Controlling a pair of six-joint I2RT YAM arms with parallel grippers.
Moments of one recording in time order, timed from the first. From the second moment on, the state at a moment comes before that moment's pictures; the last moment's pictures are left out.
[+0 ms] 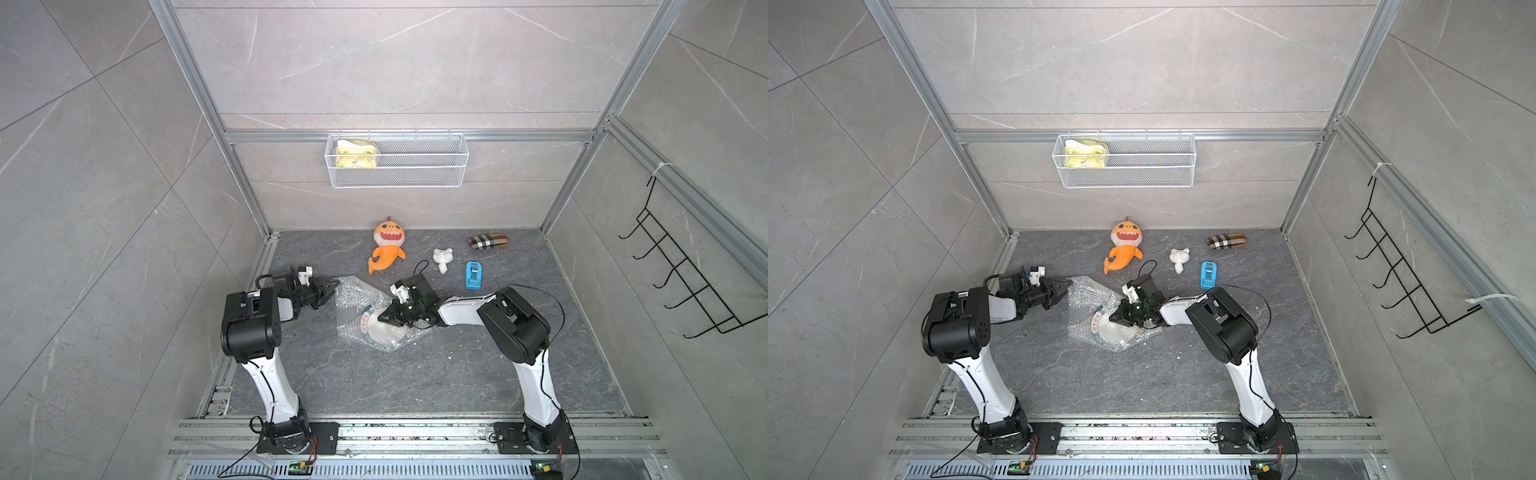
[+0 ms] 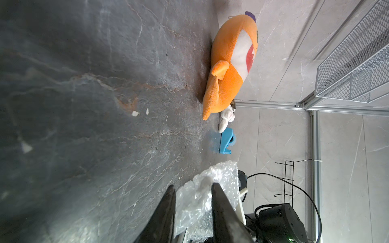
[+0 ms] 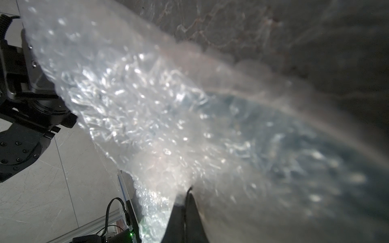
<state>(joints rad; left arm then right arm) 0.16 1.96 0.88 0.45 1.00 -0.88 0.69 2.15 1.22 0.18 -0.62 0.90</state>
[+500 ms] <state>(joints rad) 0.07 1.84 0.90 0.34 1.01 -0.83 0.69 2.15 1.22 0.18 -0.62 0.90</state>
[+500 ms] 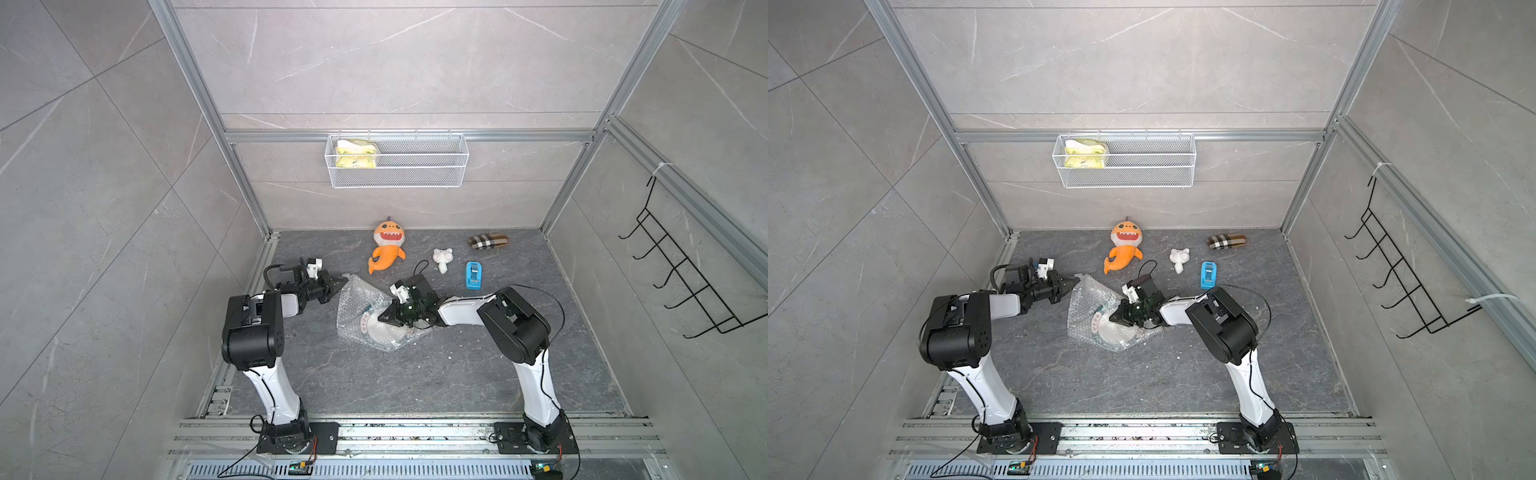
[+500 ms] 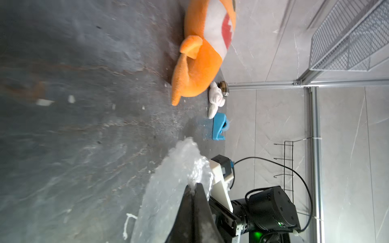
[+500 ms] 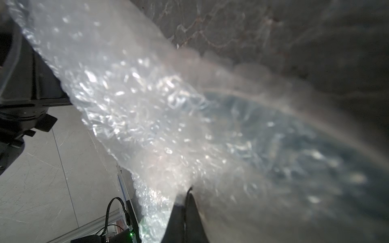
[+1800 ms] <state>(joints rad) -0.30 1.79 0.72 0.29 0.79 -0.81 0.67 2.09 1.20 0.09 -0.55 0.89</state>
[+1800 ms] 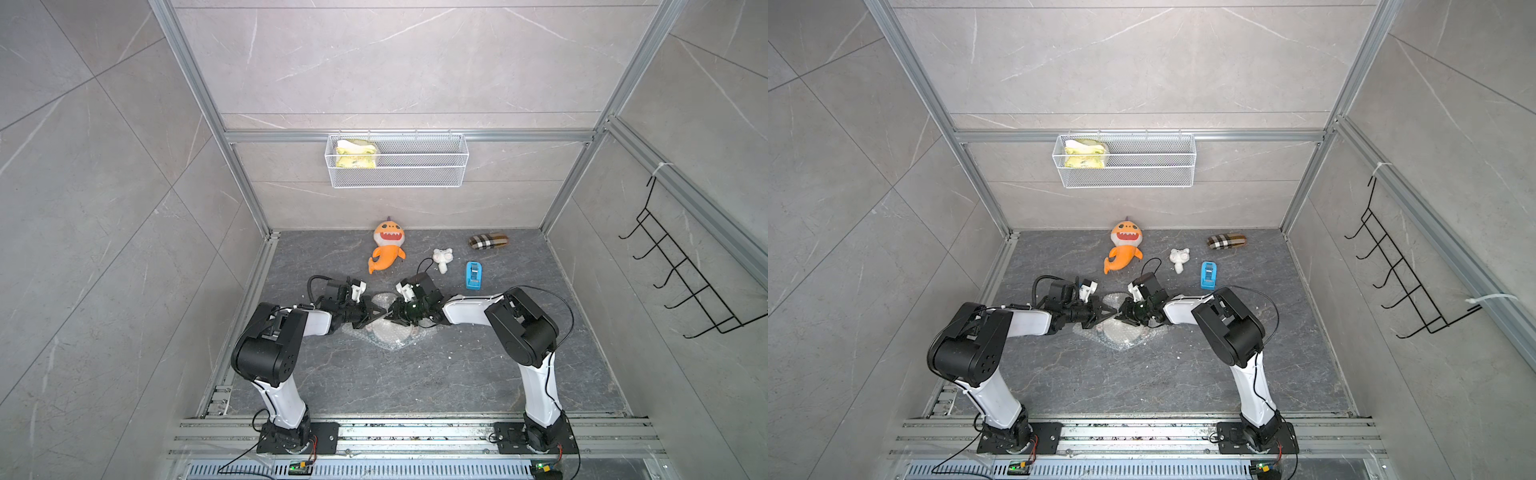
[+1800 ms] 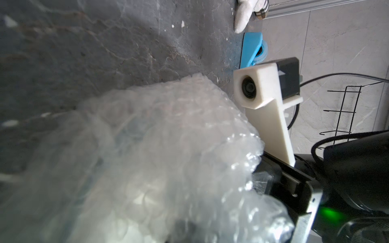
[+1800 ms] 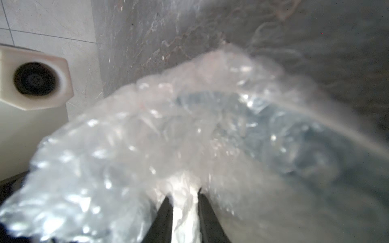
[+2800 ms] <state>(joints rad) -0.32 1.89 0.68 0.43 0.79 -0.81 0.66 1.95 0.99 0.24 -0.54 1.01</state>
